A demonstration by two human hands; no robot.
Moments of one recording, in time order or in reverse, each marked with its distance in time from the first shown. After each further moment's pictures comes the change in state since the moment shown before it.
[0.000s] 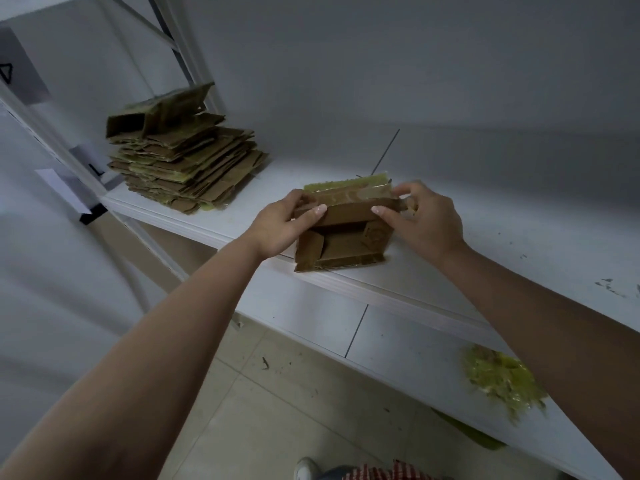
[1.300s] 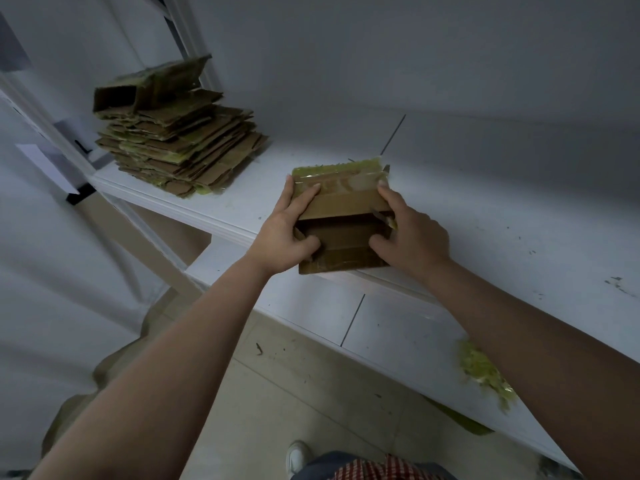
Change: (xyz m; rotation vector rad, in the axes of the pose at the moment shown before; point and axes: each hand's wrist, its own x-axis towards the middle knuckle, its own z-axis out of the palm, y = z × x) left_hand -0.012 -0.034 0.028 0.047 0.063 0.122; right_hand -0.022 -0.011 0.027 -0.298 -0.229 -0.017
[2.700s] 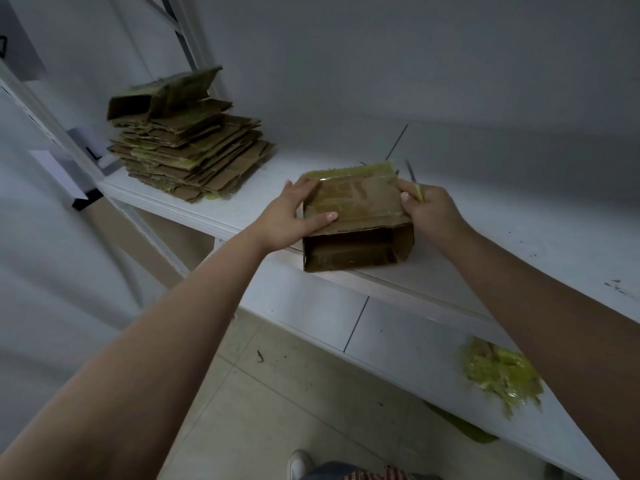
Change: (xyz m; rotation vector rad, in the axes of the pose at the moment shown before) left_hand 0.016 0.018 -0.032 -0.073 -0.071 -0.127; right_hand 0.029 -0.002 -0.025 0.586 -0.019 0.229
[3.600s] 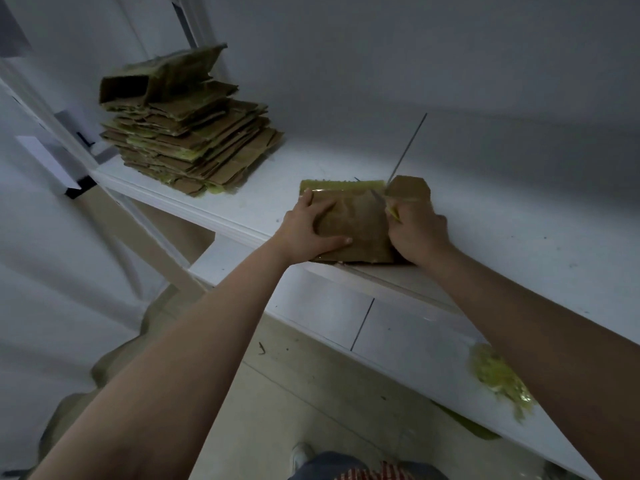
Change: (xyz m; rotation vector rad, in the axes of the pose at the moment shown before) left_hand 0.022 -0.041 0.021 0.178 -0.043 -0.082; right_hand 0.013 0.000 0.058 -0.612 -0.014 -0.076
